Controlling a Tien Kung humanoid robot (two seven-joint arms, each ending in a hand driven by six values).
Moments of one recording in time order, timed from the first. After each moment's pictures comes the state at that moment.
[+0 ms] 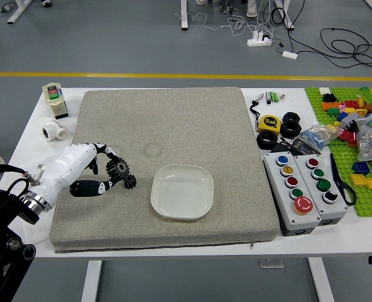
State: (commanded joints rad) left arm -0.12 0.19 -1.38 -1.46 2.27 -0.02 -0.25; right arm 0.02 -0.18 1.13 0.18 -0.60 -0.27 -0.15
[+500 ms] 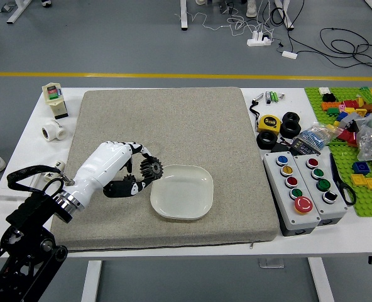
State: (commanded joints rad) left arm -0.20 0.15 -1.17 -1.42 2.27 0.11 -0.23; right arm 0.02 -0.18 1.12 0.18 -0.59 -0.27 -0.15
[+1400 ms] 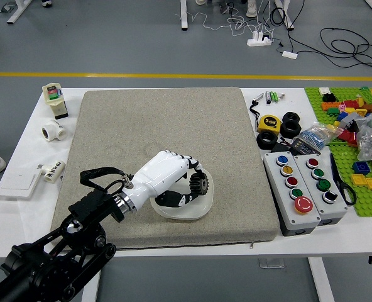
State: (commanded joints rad) left arm -0.42 0.08 -0.90 -1.17 2.27 0.18 -0.23; right arm 0.02 -0.19 1.10 0.18 -0.59 -0.27 -0.14
